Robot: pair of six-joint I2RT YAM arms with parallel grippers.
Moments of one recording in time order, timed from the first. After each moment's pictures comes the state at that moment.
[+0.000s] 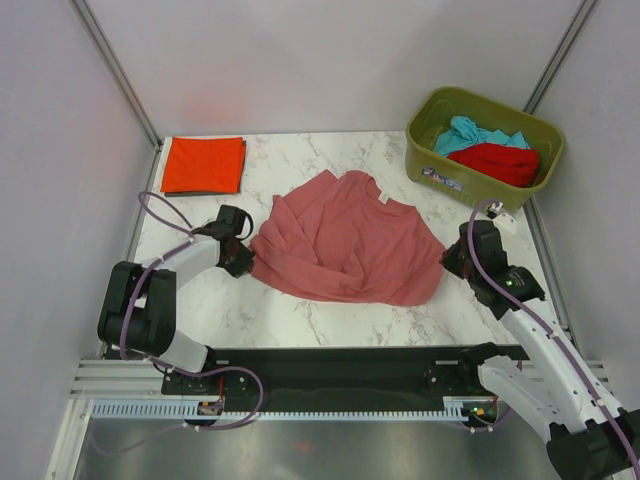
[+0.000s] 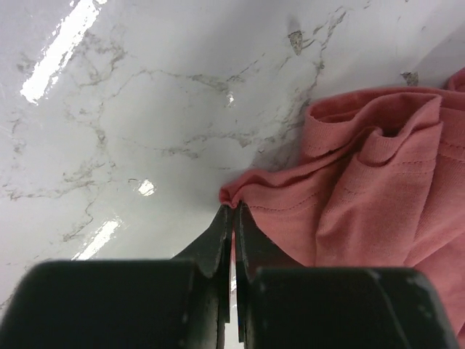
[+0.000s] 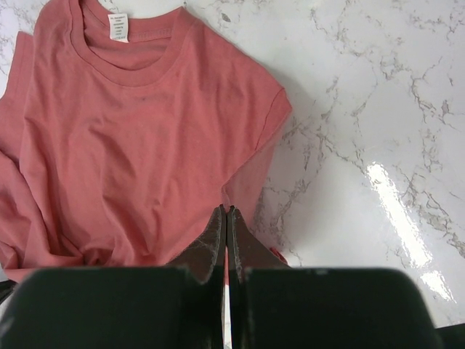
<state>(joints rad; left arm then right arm) -0.23 1.51 0.79 -0.50 -0.16 -1.03 0.31 0.80 0.76 -0.67 0.32 0.80</state>
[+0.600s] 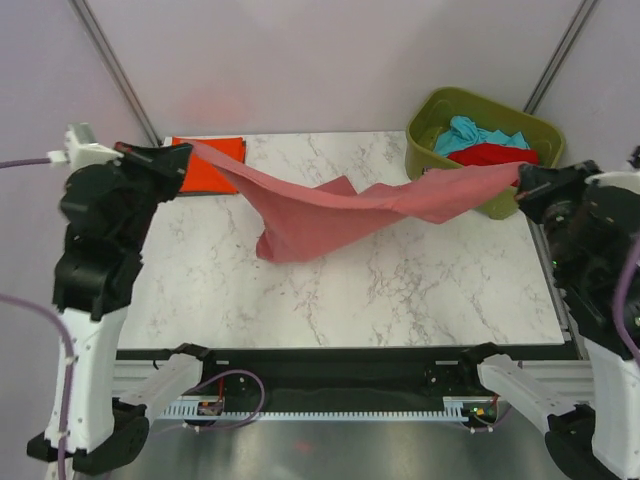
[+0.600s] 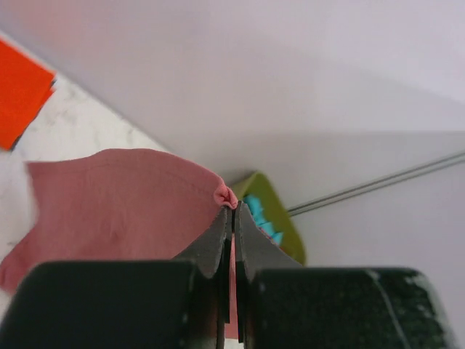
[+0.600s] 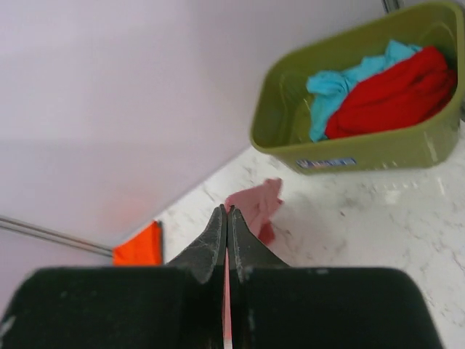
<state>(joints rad) -0.23 0.96 1.52 -0.65 -0.21 -0.94 0.31 0.89 1.63 -0.87 0.50 0.74</state>
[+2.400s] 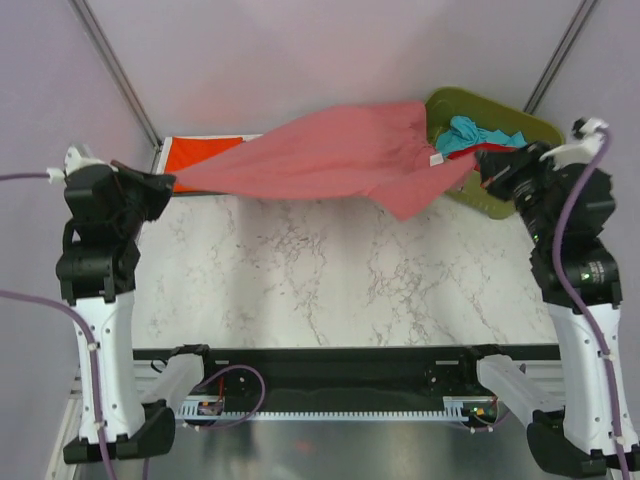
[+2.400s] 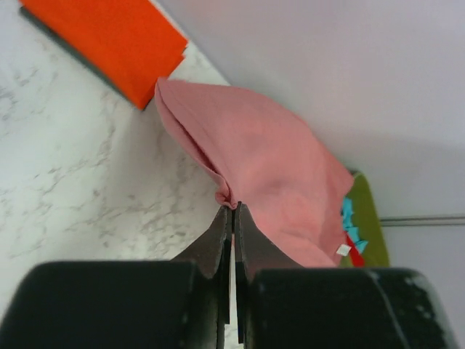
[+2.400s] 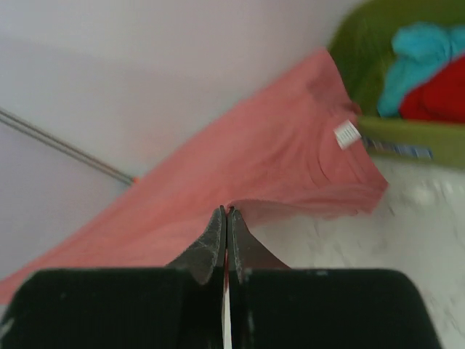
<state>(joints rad) 0.08 0.98 1.54 -0.84 -0.03 -0.87 0.12 0.94 1.49 -0.53 0.02 0.65</state>
